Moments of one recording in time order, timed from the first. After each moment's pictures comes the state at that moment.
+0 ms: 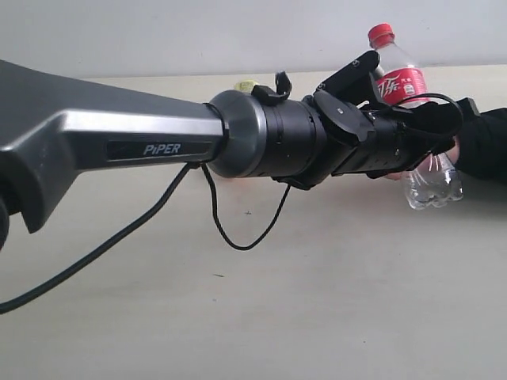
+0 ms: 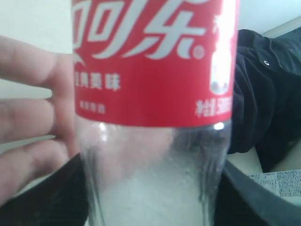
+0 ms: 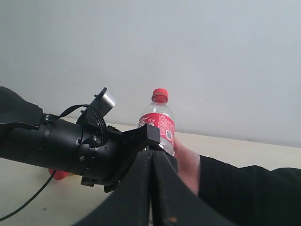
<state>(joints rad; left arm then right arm) -0.87 2.27 -1.67 -1.34 -0.03 0.33 0.28 0.00 -0.17 -0.01 0.29 0.00</state>
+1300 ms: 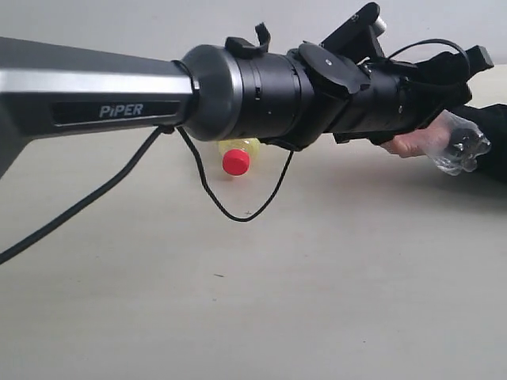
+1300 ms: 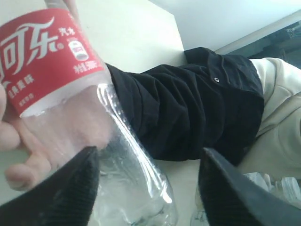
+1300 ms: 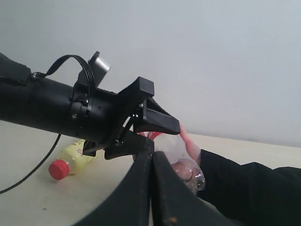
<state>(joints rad) -0.84 2.19 -1.69 -1.33 0.03 0.33 0.28 0.00 -0.17 -0.01 0.29 0.00</state>
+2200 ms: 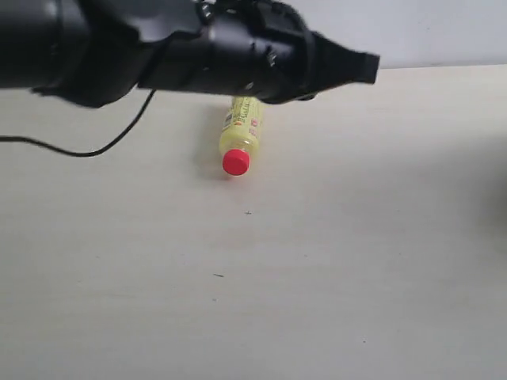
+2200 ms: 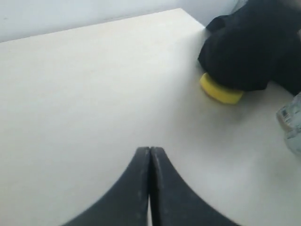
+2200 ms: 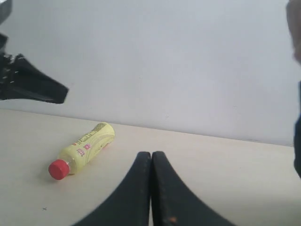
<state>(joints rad) -0.74 1.68 -1.18 -1.03 0.08 0.71 0.28 0.00 -0.17 -0.01 0.29 0.00</state>
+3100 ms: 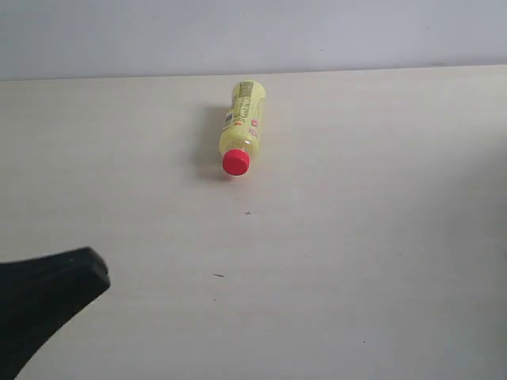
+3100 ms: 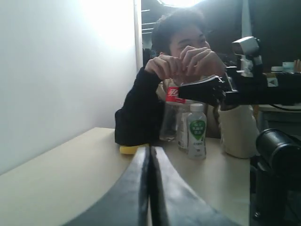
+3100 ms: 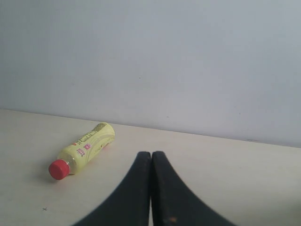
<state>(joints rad) -1.11 0.72 -0.05 -0.07 -0.74 0.11 0.28 0.00 -0.17 -0.01 0.29 0.00</state>
